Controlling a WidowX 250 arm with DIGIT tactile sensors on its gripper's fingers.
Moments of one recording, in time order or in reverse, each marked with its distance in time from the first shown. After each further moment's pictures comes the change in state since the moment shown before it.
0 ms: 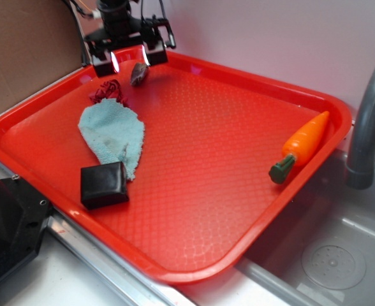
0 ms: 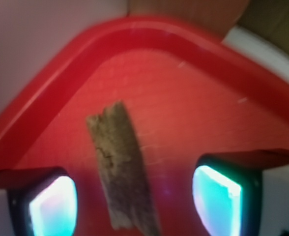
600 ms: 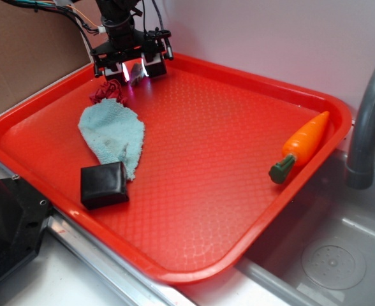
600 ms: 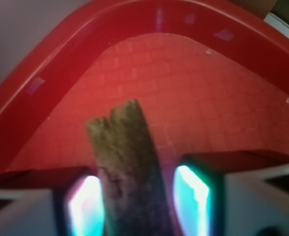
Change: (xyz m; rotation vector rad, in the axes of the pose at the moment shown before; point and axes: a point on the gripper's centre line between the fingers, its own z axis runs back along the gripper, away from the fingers) arm 0.003 -0.003 -0.013 -0.063 0.015 -0.007
